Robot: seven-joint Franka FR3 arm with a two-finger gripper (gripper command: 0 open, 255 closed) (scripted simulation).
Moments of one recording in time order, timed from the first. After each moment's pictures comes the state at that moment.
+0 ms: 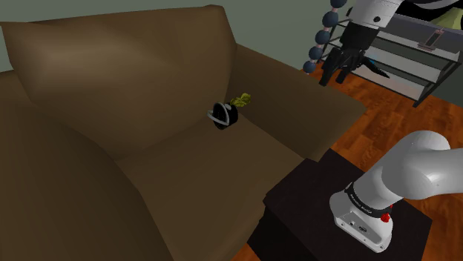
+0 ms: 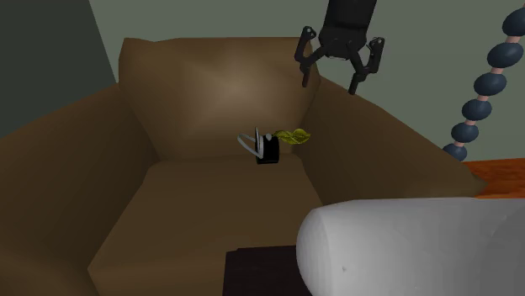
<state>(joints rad) -0.02 -0.81 -0.03 -2.40 0.12 1.56 0.11</state>
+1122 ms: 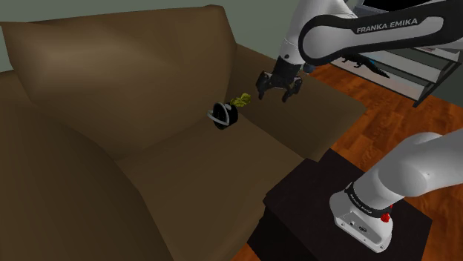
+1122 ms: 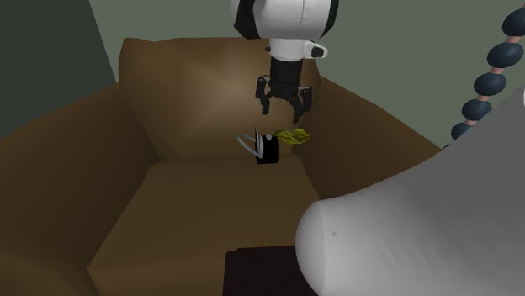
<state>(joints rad) -0.12 -0.44 0.29 -2.45 0.18 2.12 0.67</state>
